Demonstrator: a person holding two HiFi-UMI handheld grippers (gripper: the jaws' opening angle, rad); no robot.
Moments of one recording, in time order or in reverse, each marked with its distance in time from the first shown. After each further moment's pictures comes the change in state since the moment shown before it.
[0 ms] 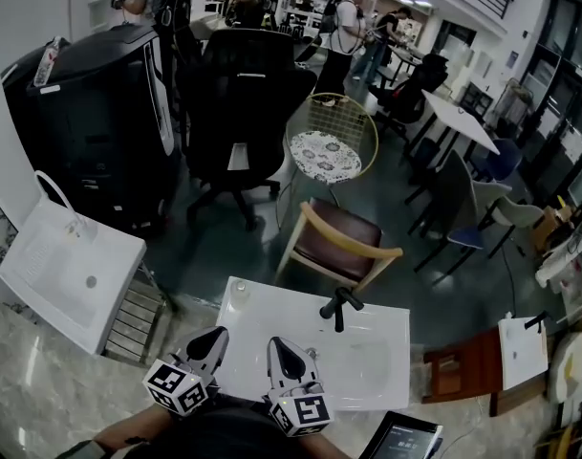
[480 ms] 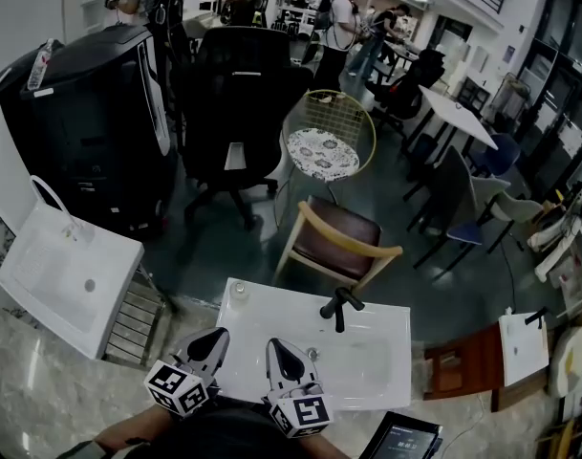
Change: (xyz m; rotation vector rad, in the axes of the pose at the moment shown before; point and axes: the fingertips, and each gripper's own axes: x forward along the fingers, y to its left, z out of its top) left arm 0.007 0.004 -0.001 -0.004 0.023 -0.016; right arm 0.005 0.000 0.000 0.005 0.007 -0.011
